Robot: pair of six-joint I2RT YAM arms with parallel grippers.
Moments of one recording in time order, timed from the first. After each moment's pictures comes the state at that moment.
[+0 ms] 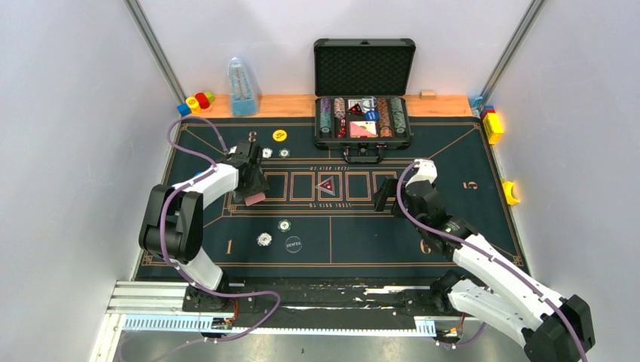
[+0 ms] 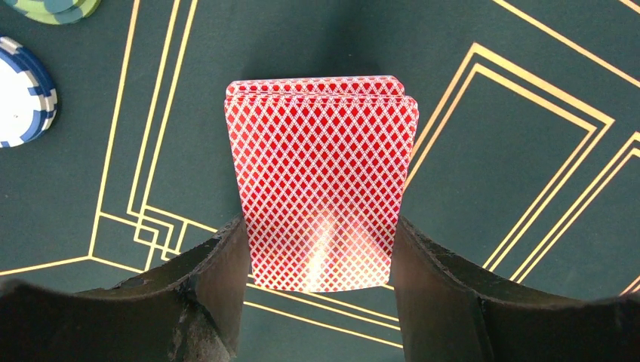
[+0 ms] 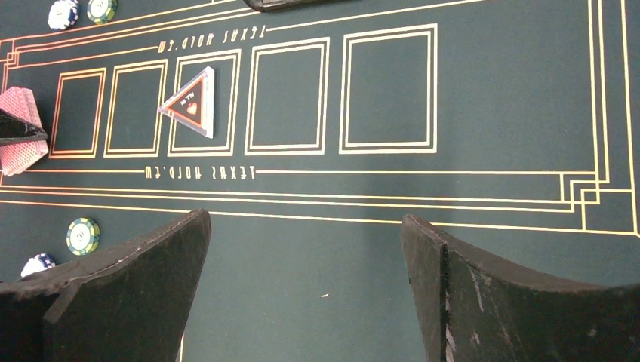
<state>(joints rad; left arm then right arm) -0.24 1.62 0.95 -0.48 -0.23 -0.64 0.62 0.84 0.57 -0.27 0.31 0.56</state>
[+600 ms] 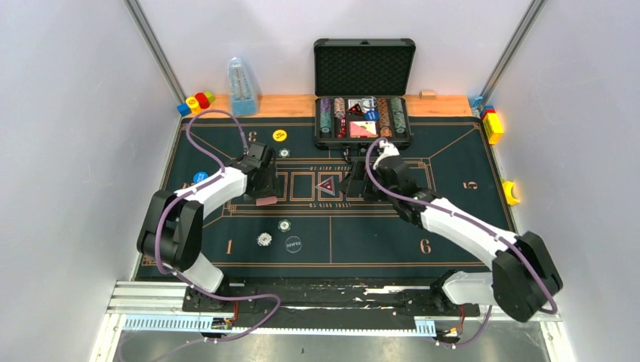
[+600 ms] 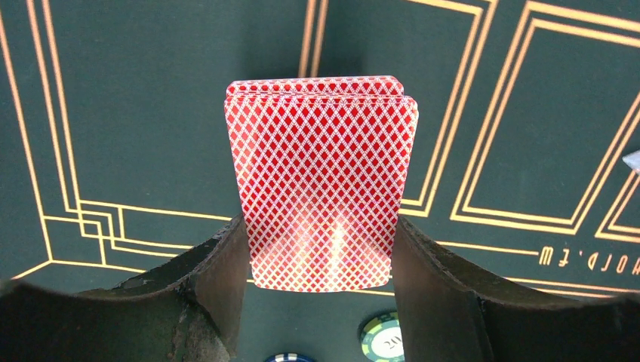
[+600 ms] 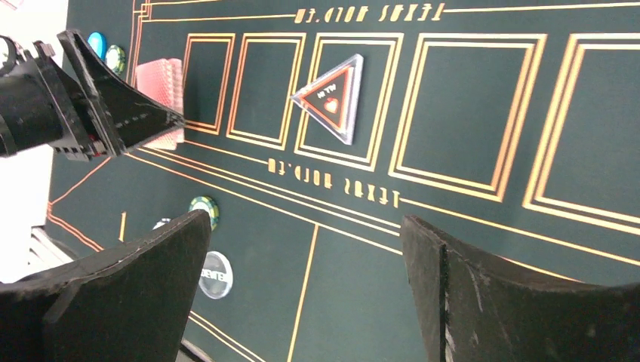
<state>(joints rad) -0.35 1.58 0.95 -0.48 -0.19 -0.52 0.62 1.23 0.73 -0.05 0.00 0.64</state>
